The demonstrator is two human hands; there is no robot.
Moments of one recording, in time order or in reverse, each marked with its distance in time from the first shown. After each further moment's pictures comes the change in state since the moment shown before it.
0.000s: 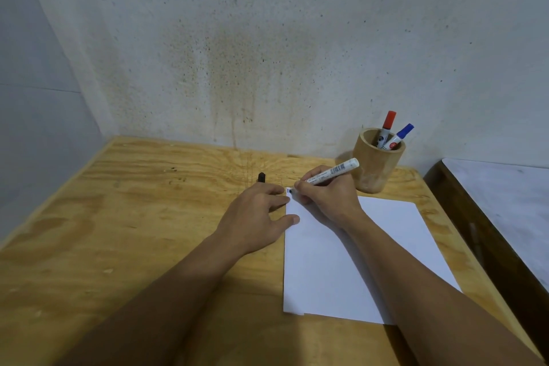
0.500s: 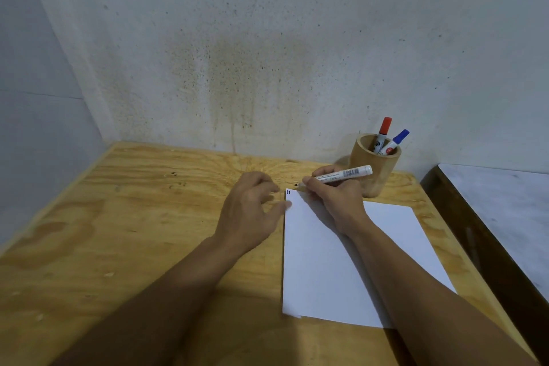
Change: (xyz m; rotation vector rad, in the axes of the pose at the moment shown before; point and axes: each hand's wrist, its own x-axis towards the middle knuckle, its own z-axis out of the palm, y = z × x) left_hand 0.005 0.002 -0.006 -0.061 0.260 0.014; right_hand 0.002 -0.002 -0.008 0.163 0.097 0.057
